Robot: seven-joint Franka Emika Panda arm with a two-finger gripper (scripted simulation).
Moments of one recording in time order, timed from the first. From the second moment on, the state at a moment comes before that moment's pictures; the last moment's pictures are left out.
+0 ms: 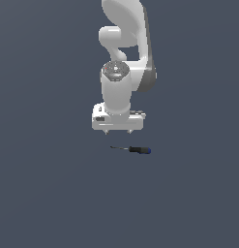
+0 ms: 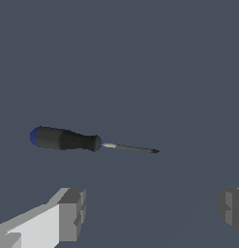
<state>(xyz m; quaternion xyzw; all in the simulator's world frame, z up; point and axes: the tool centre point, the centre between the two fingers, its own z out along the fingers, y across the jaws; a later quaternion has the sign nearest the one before) -0.011 -0.004 0.157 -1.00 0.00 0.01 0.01</state>
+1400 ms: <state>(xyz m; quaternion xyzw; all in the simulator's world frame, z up) -0.007 -0.013 0.146 -1.00 -0.08 0.02 -0.01</state>
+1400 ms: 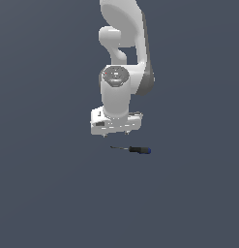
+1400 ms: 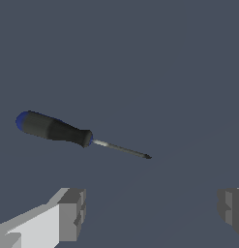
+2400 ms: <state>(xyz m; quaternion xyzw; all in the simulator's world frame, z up) -0.002 0.016 0.105 -0.93 -0.37 0.02 -0.01</state>
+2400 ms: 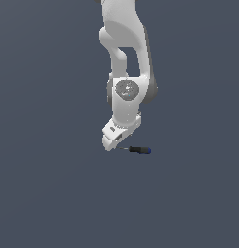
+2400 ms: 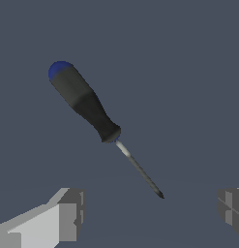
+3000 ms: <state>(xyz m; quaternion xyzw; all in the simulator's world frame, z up) -0.001 0.038 0.081 -0.84 -0.54 0.01 0.00</state>
